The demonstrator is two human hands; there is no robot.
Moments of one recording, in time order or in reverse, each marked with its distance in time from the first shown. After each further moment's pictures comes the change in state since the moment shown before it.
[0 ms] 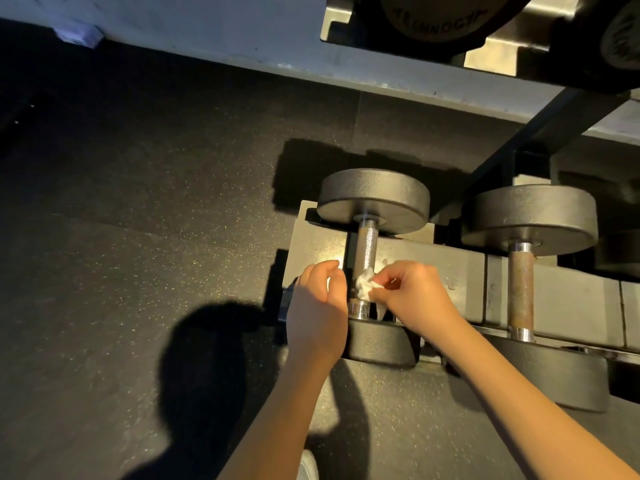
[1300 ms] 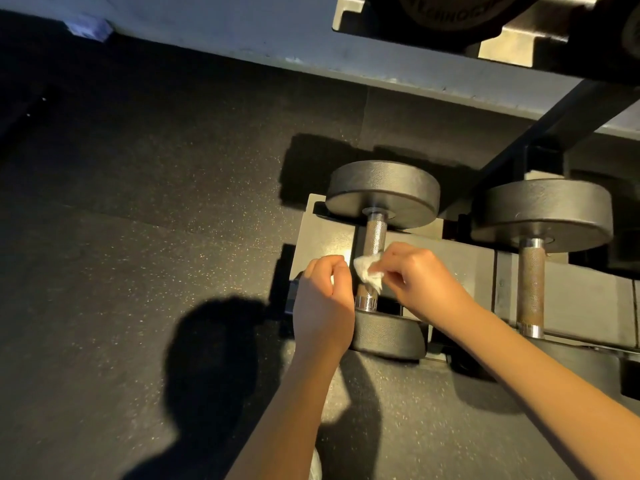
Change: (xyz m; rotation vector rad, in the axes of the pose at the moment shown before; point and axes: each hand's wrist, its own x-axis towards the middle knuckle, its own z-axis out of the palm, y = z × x) left_hand -0.002 0.003 -0.001 -0.059 0.076 0.072; right_hand 0.015 0.010 -0.006 -0.305 -0.047 -0.559
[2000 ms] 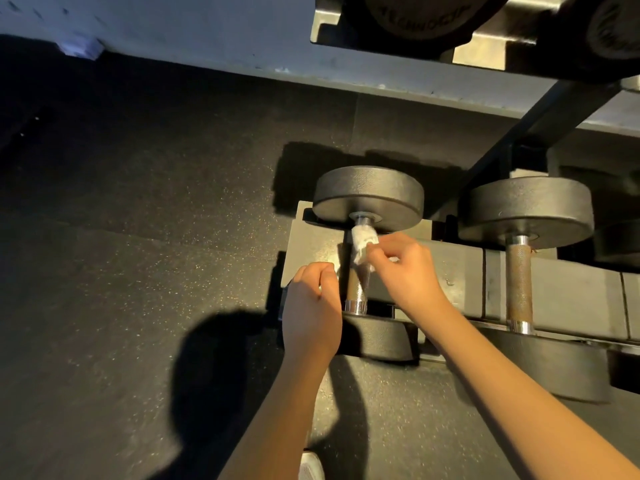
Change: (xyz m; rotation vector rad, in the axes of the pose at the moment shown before) left_hand -0.002 0.005 -0.001 0.040 -0.022 -0.035; right_hand 0.010 -0.013 0.009 0.332 0.298 0.431
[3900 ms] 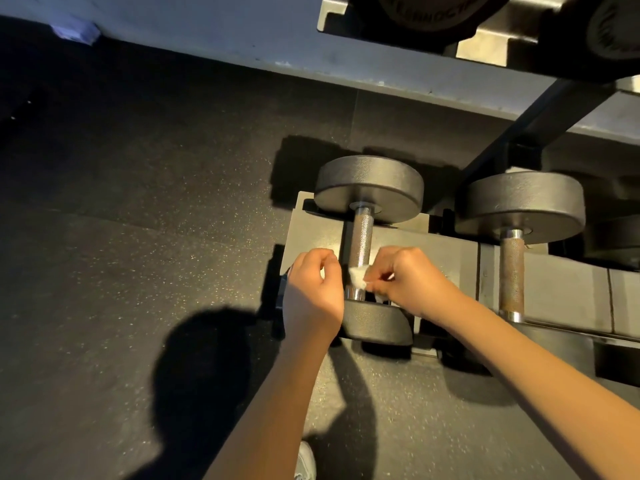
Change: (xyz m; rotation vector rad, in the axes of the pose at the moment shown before) left_hand 0.007 -0.016 0.008 -0.016 0.078 0.069; right_hand -0.011 0.006 -0.022 -0.251 -0.397 -0.196
